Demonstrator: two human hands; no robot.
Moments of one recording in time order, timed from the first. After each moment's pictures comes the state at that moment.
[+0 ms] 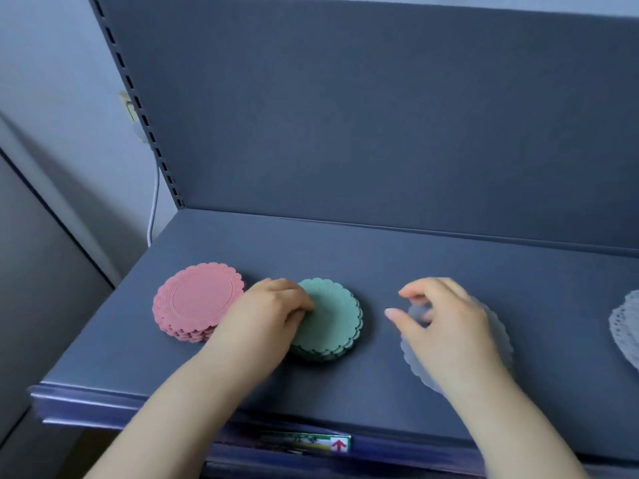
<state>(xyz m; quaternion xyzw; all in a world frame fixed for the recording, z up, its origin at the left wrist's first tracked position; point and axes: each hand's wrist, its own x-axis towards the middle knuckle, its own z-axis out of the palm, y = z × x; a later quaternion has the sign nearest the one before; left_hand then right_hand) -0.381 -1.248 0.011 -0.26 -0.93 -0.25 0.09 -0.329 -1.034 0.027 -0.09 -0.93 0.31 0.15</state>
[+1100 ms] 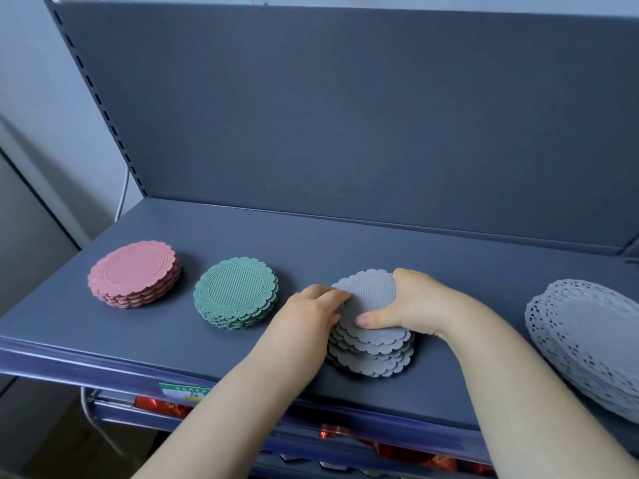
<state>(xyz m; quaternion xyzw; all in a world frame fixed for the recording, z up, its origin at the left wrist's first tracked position) -0.328 -1.095 -0.005 -0.22 -0.94 -0.26 0.05 -0.342 -0.921 0.042 -0.07 -0.95 0.23 -0.20</state>
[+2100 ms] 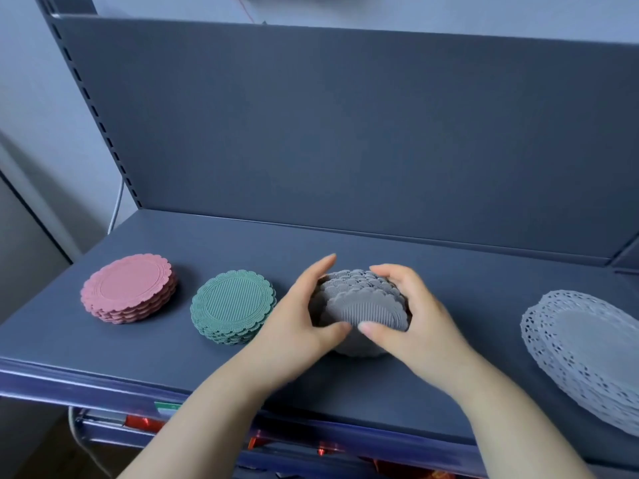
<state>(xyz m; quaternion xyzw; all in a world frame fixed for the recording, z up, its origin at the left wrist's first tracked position) -0.327 -1.104 0.019 -0.19 -0.80 -0.57 -0.02 -0.303 -0.927 0.028 0.07 -0.86 0.50 0.07</state>
